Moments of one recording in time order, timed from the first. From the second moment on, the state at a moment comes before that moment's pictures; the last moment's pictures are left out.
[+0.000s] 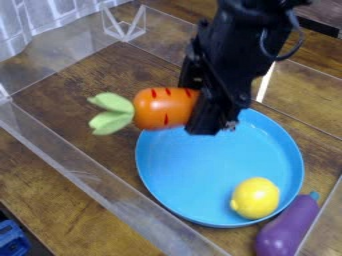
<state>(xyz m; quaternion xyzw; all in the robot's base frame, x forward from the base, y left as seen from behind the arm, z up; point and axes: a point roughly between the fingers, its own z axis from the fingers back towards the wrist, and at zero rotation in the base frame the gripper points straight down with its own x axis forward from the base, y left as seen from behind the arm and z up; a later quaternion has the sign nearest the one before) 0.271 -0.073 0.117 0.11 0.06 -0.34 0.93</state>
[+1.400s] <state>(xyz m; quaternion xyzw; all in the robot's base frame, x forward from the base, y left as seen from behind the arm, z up) 0.294 -0.059 0.079 0.05 -0.02 -0.33 0.94</state>
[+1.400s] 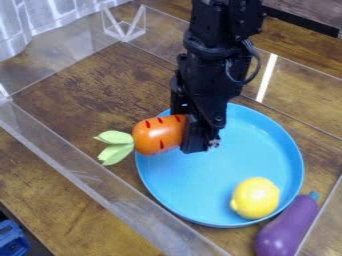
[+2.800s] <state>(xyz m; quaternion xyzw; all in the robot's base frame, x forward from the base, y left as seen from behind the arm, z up) 0.315 -0.055 0.051 0.03 0.00 -0.35 0.94</state>
